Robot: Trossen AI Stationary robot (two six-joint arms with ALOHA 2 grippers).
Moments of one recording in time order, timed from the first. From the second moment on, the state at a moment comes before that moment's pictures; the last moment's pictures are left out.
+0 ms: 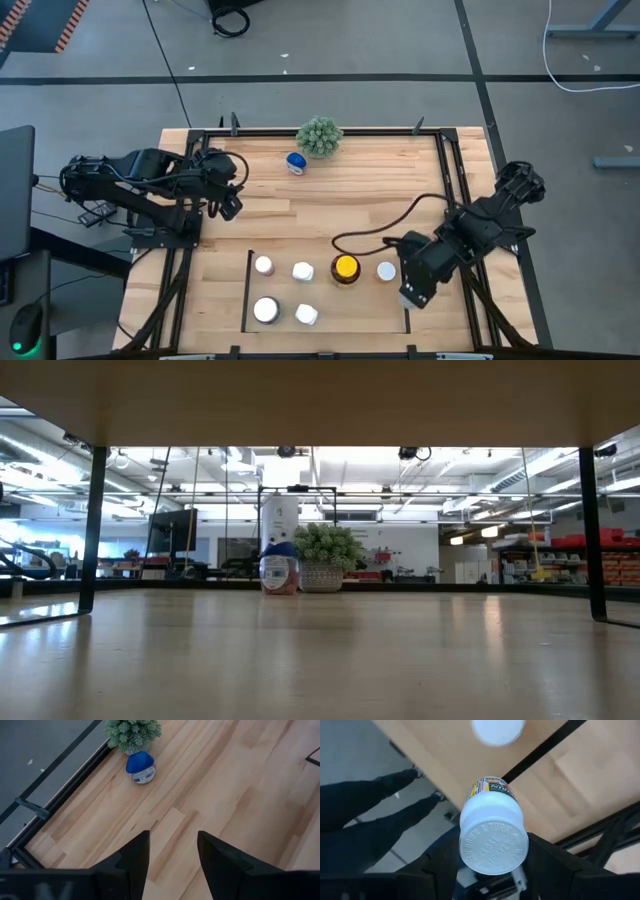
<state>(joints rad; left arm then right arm) -0.16 1.12 1.43 -1.35 -0.51 -0.64 0.65 1.64 1.94 -1.57 -0.20 1.47</state>
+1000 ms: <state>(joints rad) -0.16 1.12 1.43 -1.31 -0.52 -0.64 0.68 1.86 2.12 -1.53 -0.05 1.24</state>
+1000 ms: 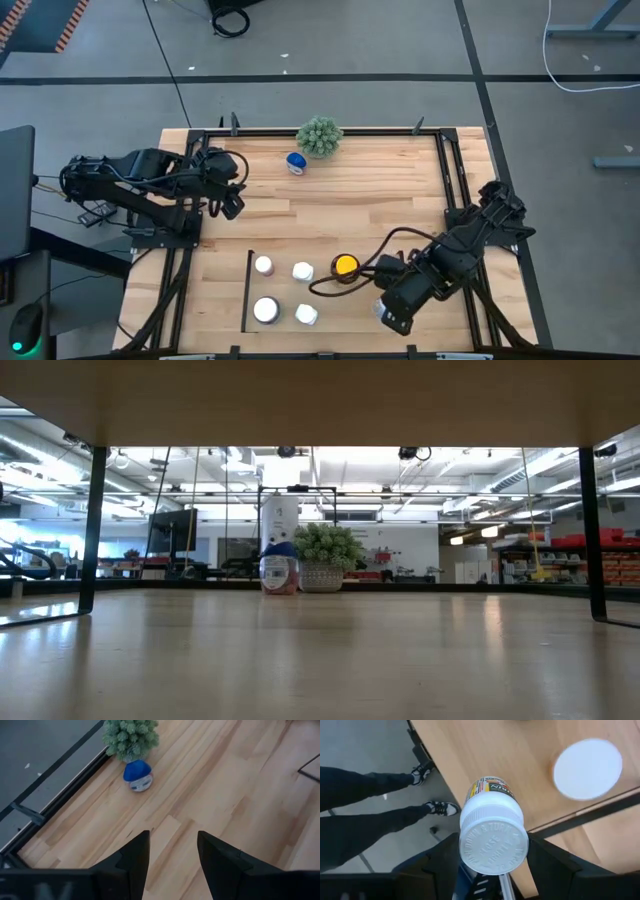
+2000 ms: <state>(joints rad) -0.16 1.12 1.43 -1.21 -0.52 -0.65 0.67 1.86 2.10 -1.51 -0.06 1.18</state>
